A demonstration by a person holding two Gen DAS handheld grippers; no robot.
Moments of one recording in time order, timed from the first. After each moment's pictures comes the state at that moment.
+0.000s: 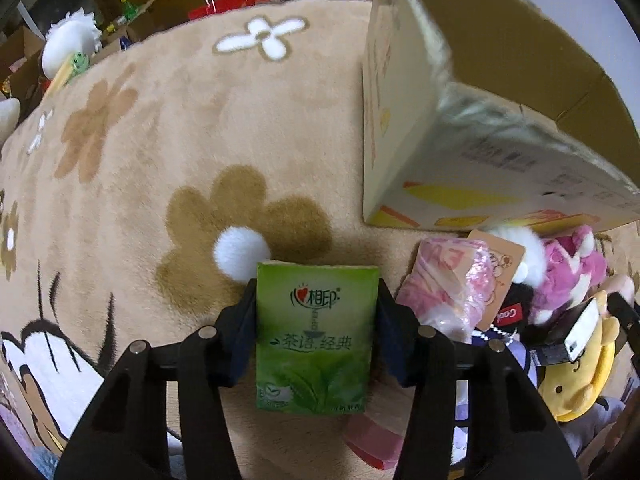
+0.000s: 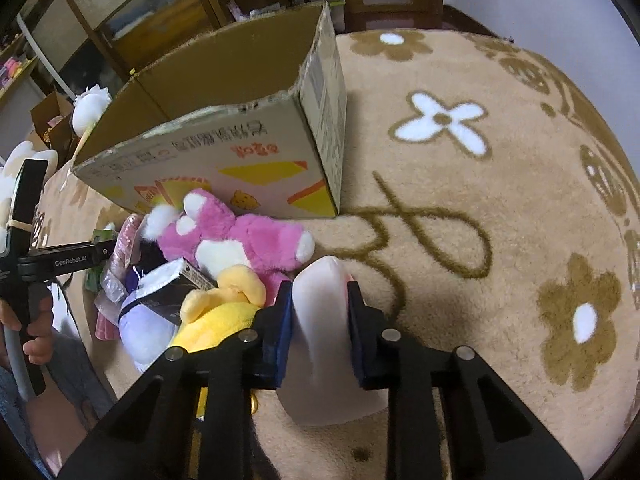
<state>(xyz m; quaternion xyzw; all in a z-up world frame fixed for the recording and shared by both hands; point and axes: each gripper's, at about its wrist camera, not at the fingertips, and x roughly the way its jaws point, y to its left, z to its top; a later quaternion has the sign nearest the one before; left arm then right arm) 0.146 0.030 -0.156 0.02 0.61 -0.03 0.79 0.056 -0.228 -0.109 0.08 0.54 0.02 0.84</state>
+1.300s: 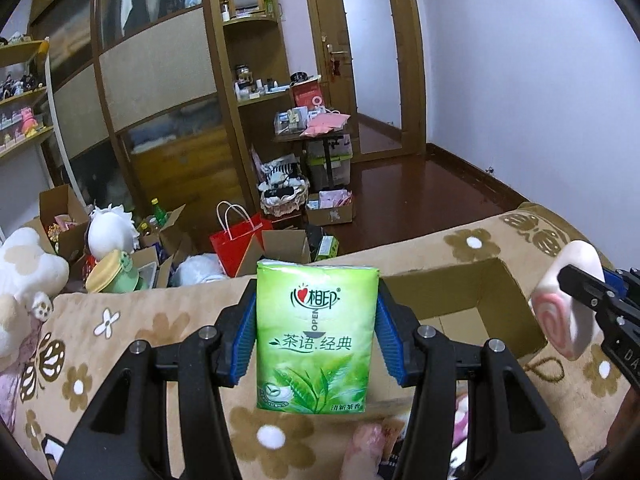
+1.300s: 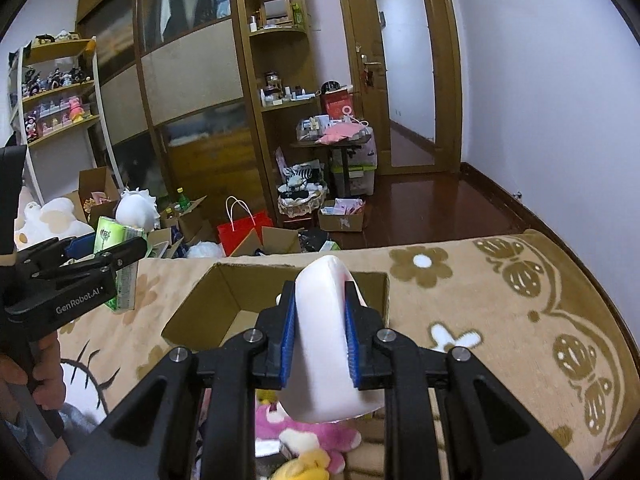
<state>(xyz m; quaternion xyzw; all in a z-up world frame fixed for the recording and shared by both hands) 0.116 -0.009 0.031 0.08 0.29 -0.05 0.95 0.076 -0.183 0.031 0.04 0.28 0.05 0.96</state>
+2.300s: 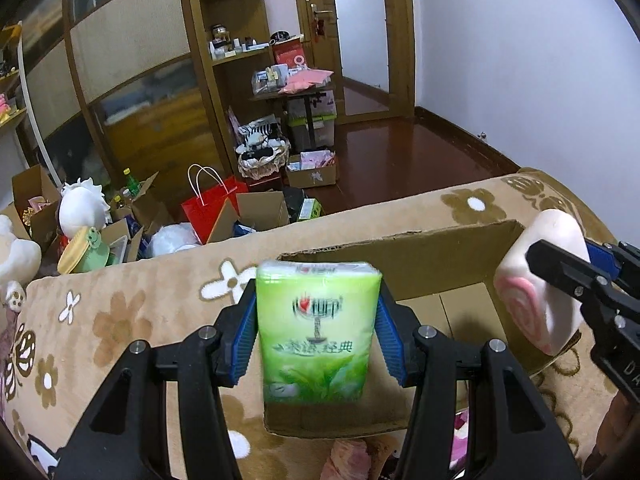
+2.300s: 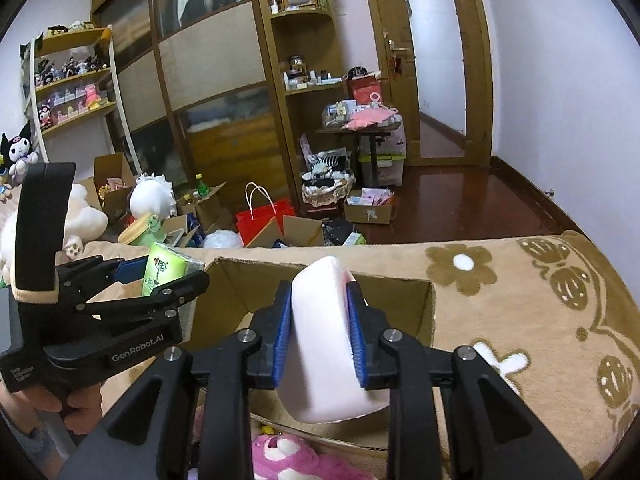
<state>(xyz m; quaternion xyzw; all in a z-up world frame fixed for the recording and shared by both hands) 0.164 -0.030 -0.037 0.08 0.36 -0.07 0.93 0.129 -0.175 -0.012 0.04 0.30 0.11 0.95</state>
